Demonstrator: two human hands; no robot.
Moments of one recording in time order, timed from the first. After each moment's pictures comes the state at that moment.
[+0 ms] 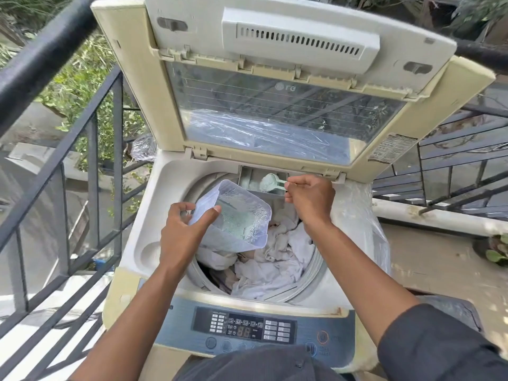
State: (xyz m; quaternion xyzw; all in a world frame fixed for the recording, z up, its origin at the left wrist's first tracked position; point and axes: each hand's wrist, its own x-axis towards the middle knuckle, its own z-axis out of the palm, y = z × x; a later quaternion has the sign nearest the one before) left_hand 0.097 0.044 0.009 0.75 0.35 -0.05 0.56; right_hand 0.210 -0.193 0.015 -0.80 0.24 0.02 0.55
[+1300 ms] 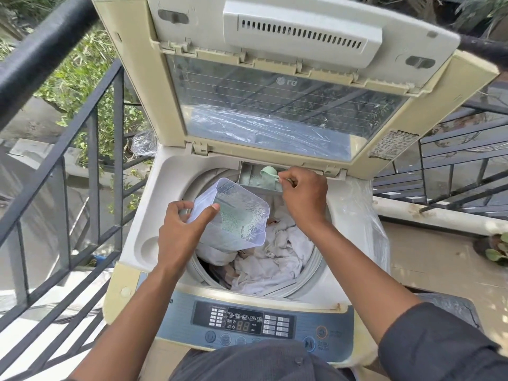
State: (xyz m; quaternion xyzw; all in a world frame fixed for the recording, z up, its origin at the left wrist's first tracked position) left_hand 0.089 0.042 0.010 0.75 0.35 -0.04 0.56; right_hand 0.201 -0.188 0.017 -0.91 0.00 -0.08 0.41
